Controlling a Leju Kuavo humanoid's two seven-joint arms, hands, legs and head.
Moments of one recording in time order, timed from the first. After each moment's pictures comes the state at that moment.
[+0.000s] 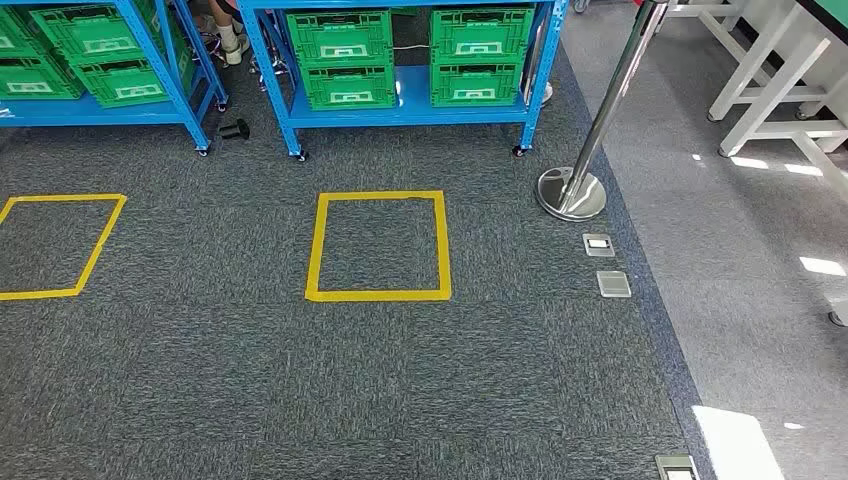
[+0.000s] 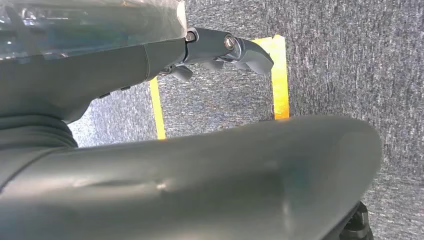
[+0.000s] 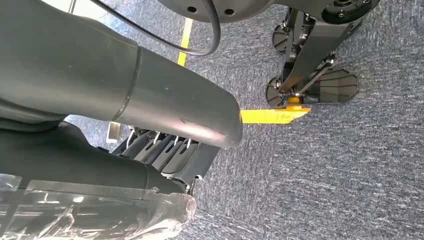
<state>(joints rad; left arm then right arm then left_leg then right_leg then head) 0.14 0.00 0.00 -0.38 0.00 0.00 0.00 0.15 0.00 0.00 -0.38 0.00 0.00 0.00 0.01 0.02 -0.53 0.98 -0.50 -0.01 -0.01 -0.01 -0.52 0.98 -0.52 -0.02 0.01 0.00</state>
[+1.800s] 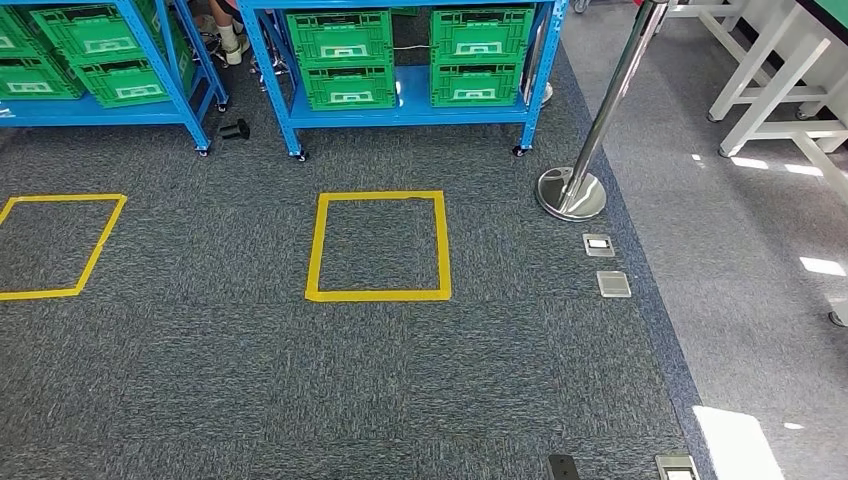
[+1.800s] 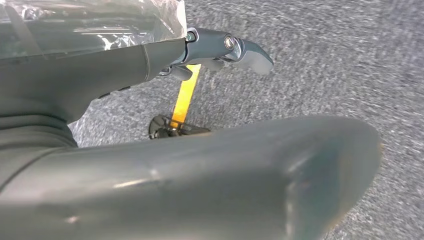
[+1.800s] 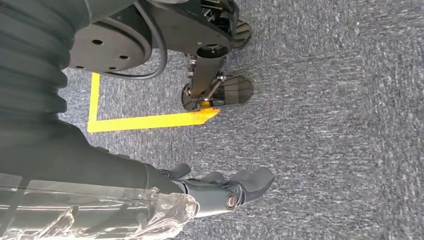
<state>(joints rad) -0.06 -0.10 0.11 -0.21 0.25 0.26 -0.35 -0.05 0.12 0.00 -0.22 -0.10 -0.21 -0.26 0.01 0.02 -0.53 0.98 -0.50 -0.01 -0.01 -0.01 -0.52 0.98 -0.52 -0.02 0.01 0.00</state>
